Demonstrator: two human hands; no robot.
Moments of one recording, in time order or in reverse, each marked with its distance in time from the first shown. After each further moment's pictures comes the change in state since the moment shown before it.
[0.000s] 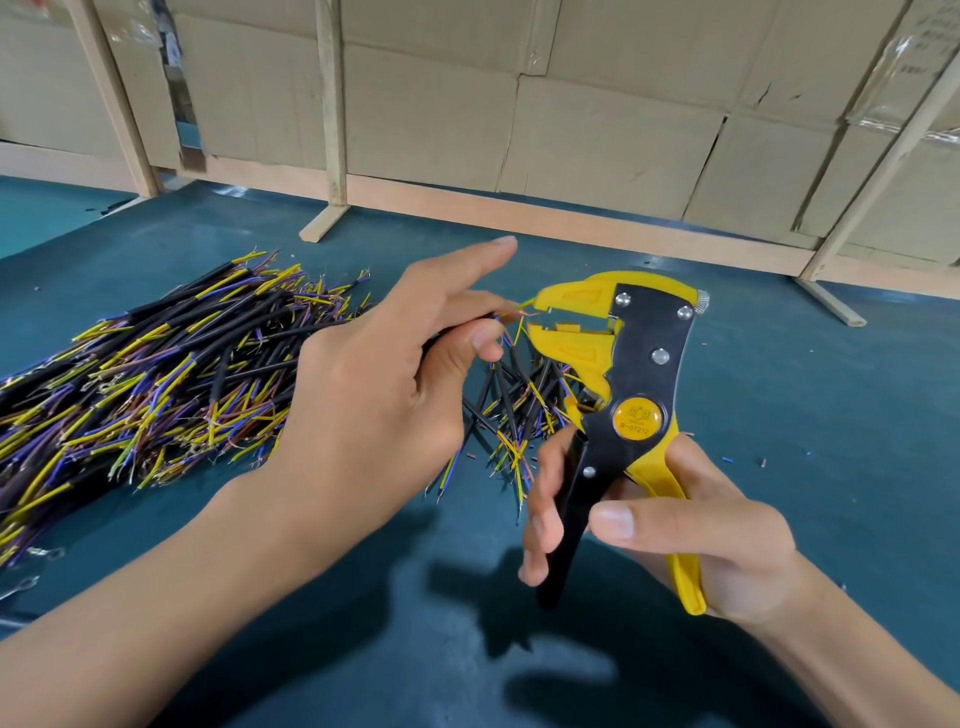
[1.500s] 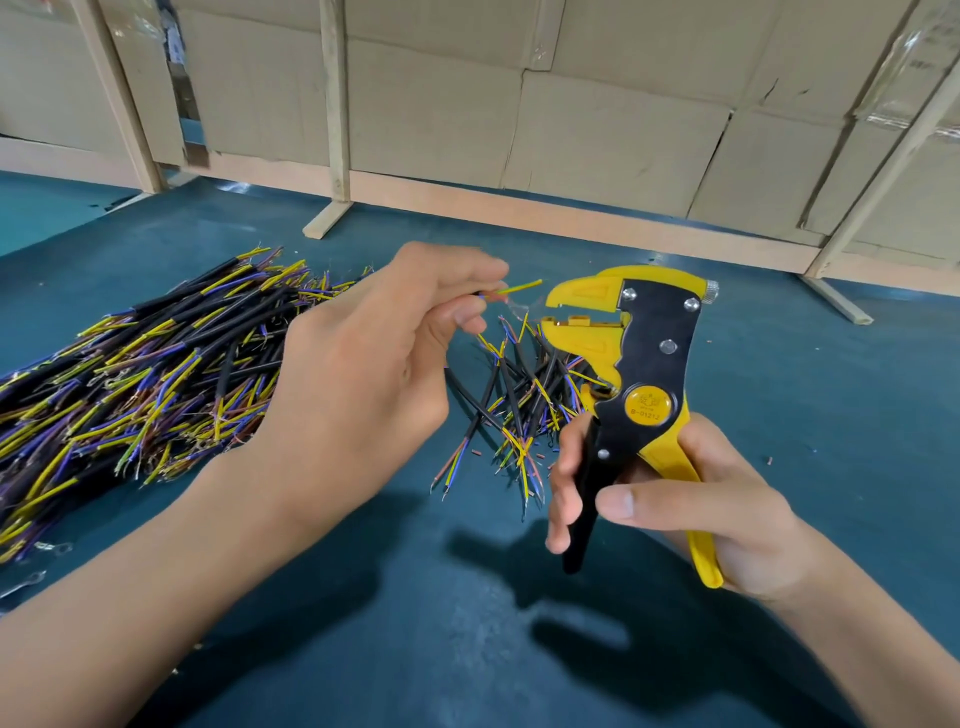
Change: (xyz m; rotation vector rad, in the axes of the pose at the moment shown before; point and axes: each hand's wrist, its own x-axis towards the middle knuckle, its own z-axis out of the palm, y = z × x) left_hand 0.008 -0.005 -0.008 0.099 -0.008 0.049; right_hand -0.003 0.003 -0.021 -0.145 0.090 0.034
